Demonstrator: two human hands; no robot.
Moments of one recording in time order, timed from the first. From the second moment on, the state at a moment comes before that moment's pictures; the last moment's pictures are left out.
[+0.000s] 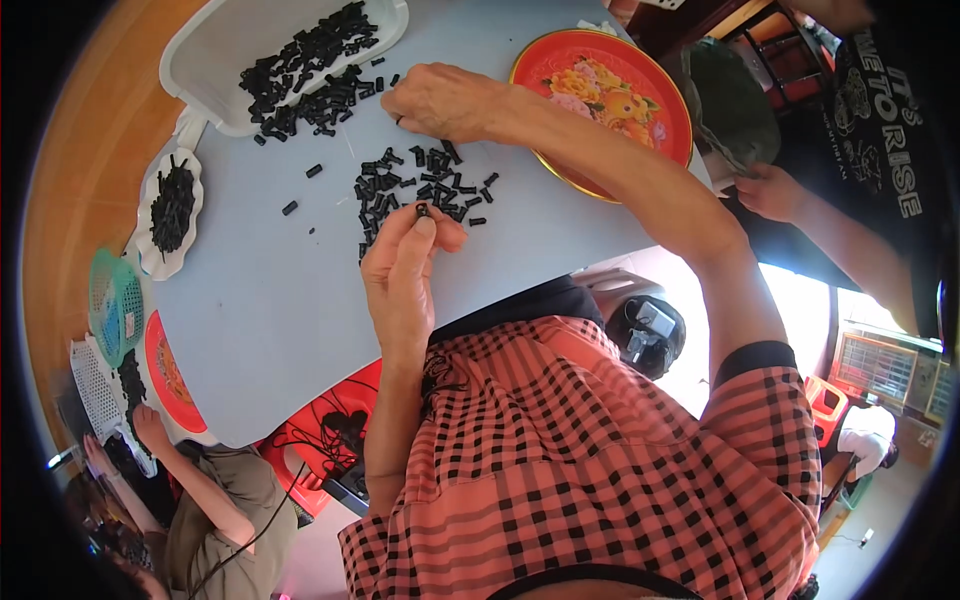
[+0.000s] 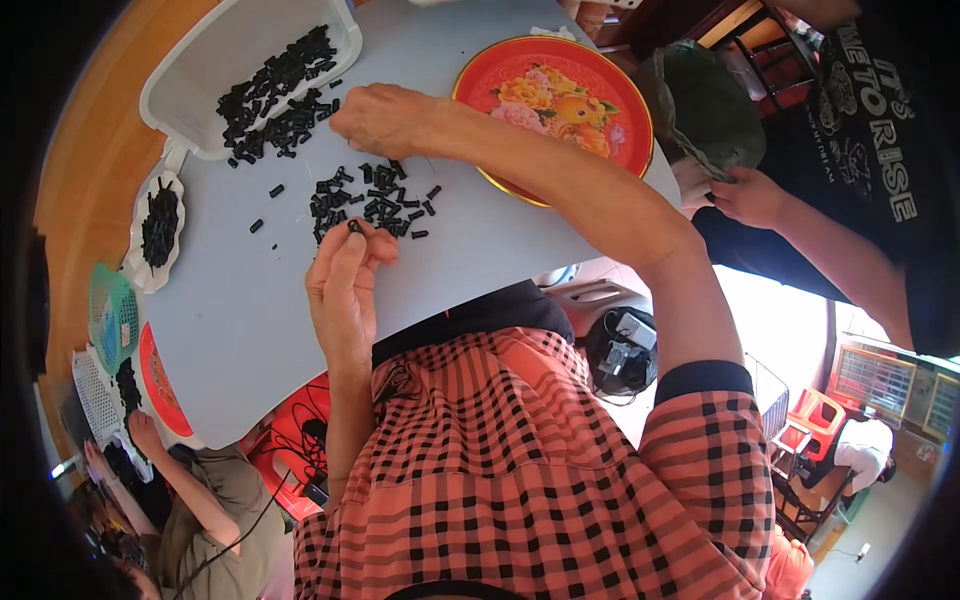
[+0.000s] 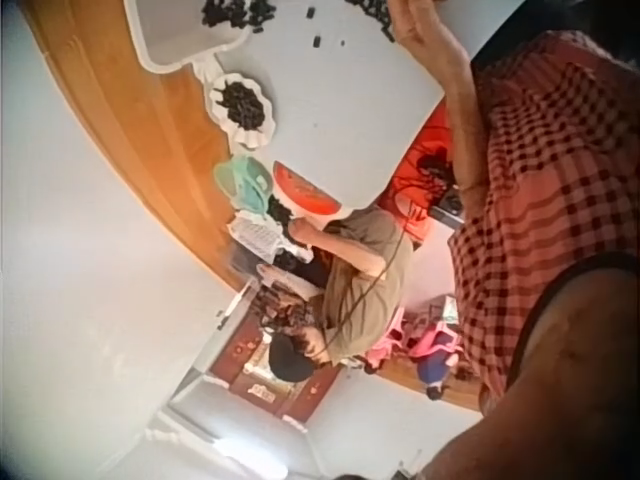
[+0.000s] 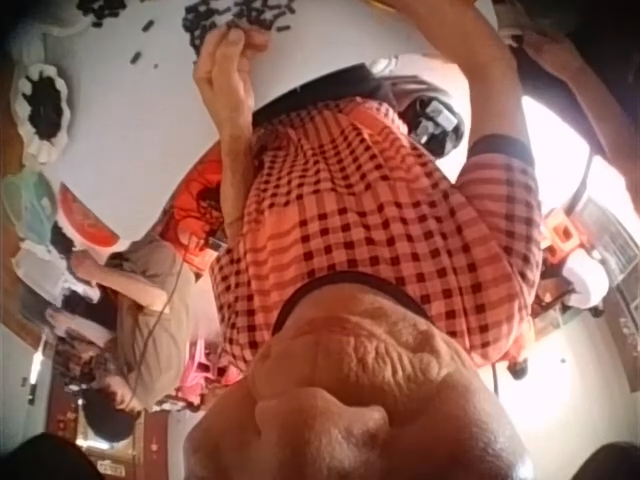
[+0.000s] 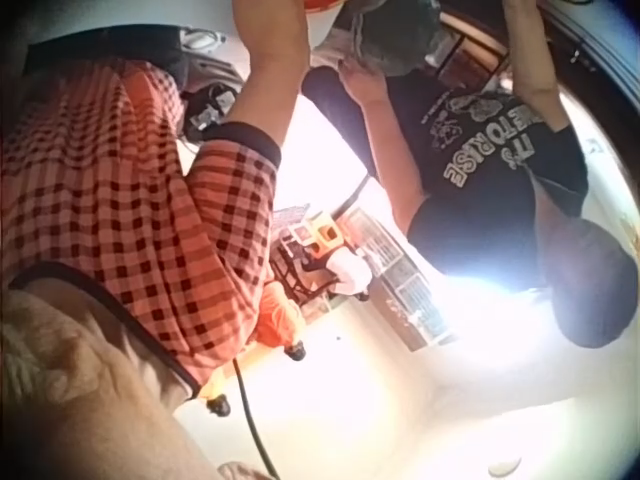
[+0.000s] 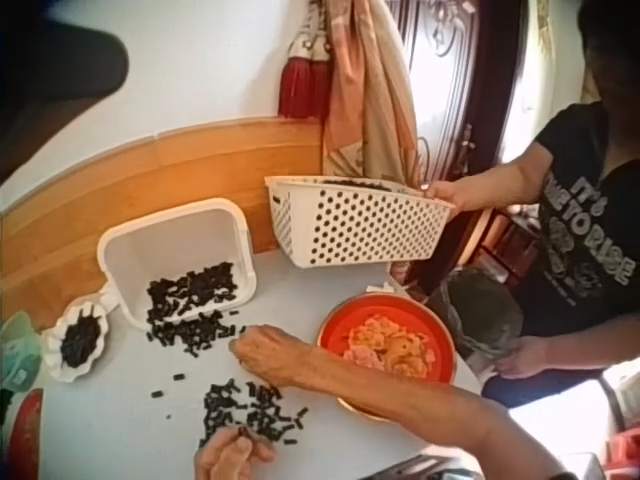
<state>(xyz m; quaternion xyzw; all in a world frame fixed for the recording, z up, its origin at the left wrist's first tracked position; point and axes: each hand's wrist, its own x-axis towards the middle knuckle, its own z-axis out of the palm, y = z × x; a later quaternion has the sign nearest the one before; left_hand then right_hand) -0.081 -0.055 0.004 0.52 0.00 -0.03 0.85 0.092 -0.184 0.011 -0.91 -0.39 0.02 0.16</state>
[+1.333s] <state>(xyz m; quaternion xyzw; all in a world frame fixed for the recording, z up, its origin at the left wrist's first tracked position) -0.063 -0.066 -0.001 0.38 -0.04 -0.20 0.90 -0.017 -0.239 0.017 -0.63 -0.25 0.08 0.73</state>
